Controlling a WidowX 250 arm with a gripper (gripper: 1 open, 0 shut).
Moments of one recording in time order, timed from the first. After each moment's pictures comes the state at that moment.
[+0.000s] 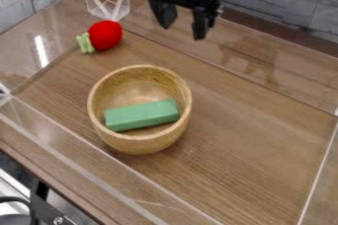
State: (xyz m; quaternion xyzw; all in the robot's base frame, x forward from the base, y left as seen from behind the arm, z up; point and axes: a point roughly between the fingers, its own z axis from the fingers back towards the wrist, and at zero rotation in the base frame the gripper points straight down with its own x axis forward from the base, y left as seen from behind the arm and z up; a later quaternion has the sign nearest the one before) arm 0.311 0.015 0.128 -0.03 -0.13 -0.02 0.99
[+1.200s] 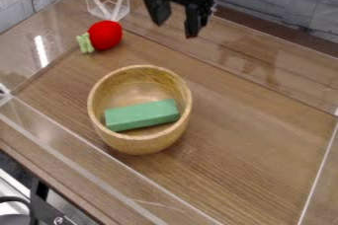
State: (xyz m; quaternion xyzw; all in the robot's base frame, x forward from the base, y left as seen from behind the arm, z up) arm 0.304 0.030 0.133 -0.01 -0.12 -0.02 0.99
